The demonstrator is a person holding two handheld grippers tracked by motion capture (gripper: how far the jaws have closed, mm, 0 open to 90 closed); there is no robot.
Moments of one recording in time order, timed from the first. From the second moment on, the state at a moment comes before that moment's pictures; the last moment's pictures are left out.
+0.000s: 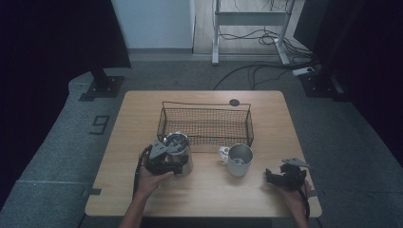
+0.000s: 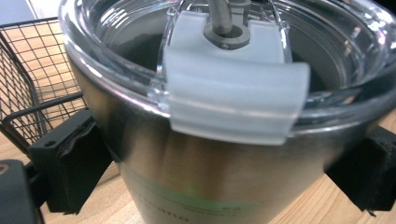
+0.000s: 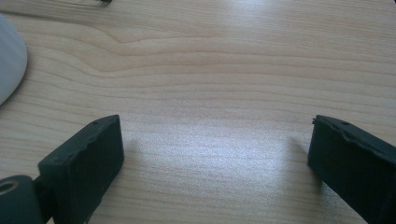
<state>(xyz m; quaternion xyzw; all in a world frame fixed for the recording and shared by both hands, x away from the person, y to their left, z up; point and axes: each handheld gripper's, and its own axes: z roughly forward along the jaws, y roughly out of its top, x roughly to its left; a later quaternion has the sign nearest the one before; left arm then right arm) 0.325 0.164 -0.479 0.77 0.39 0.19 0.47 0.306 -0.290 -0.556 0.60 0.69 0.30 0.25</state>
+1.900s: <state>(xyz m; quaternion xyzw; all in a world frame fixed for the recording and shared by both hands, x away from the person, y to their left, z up) 0.324 0.178 -0.430 0.75 0.38 0.22 0.50 0.306 -0.291 -0.556 0.61 0.69 0.30 0.25</state>
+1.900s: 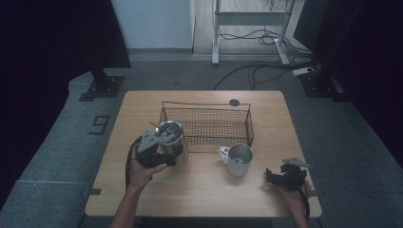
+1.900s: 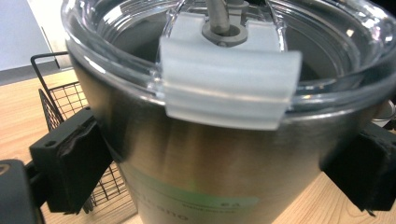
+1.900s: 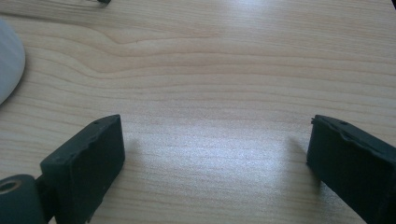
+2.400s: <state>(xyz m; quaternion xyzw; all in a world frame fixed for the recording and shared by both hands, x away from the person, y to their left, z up) 0.328 0.178 -0.421 0.74 0.38 0.23 0.50 0.306 -0.291 -0.556 0.61 0.69 0.30 0.25</state>
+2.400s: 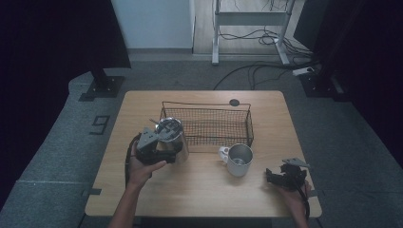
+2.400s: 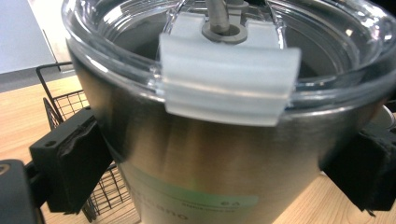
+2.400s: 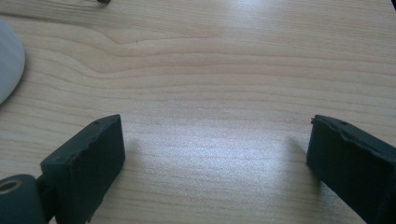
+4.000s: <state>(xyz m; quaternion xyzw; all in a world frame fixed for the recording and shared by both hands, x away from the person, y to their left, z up) 0.346 0.177 -0.396 0.73 0.38 0.23 0.51 0.306 -0.291 -0.556 0.61 0.69 0.30 0.25</state>
